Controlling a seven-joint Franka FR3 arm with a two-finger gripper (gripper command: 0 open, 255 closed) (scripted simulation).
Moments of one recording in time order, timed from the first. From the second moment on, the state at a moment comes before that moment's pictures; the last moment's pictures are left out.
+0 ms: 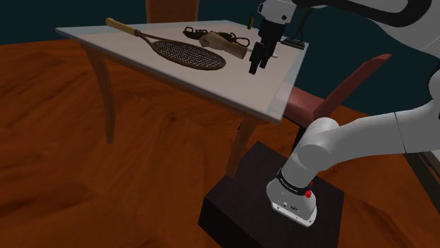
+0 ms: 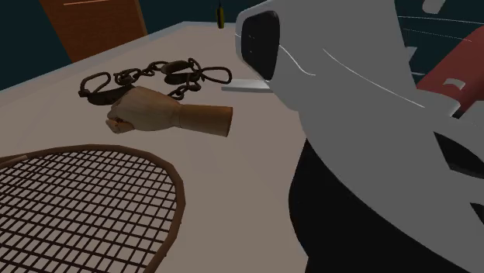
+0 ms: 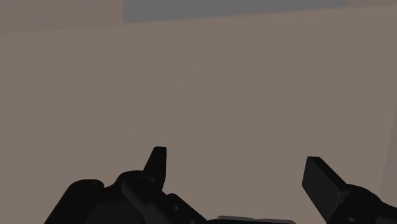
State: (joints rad) arm 0.00 -0.81 0.00 -2.28 -0.03 1.52 -0.06
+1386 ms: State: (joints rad) arm -0.01 -0.25 -0.24 -1.86 -0.04 1.82 -0.37
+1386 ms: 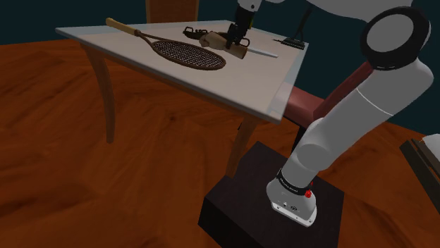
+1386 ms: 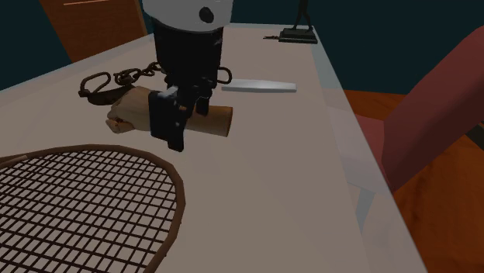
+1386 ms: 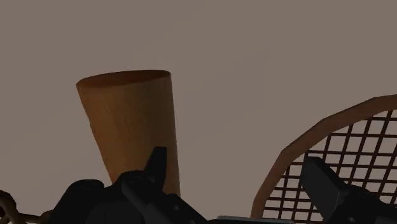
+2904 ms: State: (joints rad) arm -0.04 0.00 -0.31 -1.67 0.07 1.93 -0.51
